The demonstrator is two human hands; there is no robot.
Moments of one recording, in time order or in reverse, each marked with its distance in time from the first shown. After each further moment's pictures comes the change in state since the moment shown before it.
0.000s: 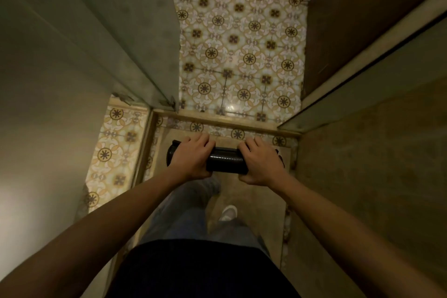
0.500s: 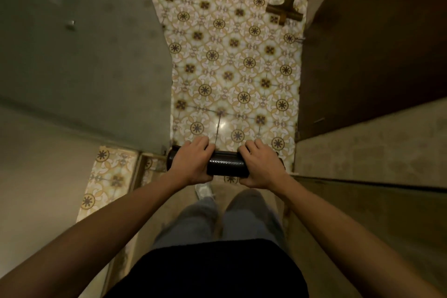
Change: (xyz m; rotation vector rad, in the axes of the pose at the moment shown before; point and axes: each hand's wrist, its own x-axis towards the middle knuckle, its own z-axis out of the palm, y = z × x) left_hand 0.208 -0.141 -0.109 -0.092 0.038 -0.005; right_hand 0.219 0.130 -0.134 -0.071 -0.024 -0.034
